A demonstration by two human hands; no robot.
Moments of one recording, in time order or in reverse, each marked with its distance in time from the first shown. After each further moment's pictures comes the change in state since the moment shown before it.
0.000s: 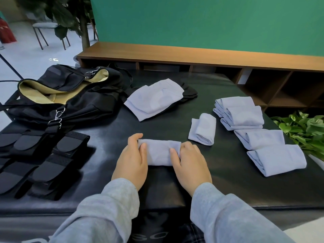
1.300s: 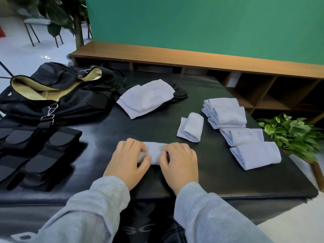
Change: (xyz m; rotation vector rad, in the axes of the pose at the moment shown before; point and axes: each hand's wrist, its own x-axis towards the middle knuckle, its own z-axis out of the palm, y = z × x) left_hand -0.011 -0.006 0.003 0.327 -0.030 0.380; right_hand -0.018 0.002 0.009 -0.083 0.245 -0.064
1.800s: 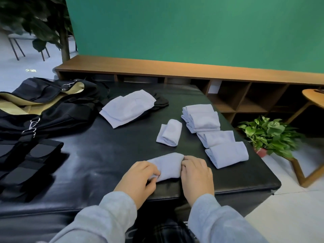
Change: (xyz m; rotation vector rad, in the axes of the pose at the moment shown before) left_hand -0.022 0.056 0.031 -0.118 -0.097 0.292; right_hand -0.031 0.078 -0.053 -0.098 -0.108 0.158
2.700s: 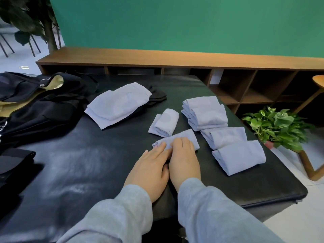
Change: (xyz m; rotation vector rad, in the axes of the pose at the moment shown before) left_hand 0.069 0.002 0.033 0.053 -0.149 -0.096; right_hand 0.069 -0.023 0.025 0.088 -0.048 0.016
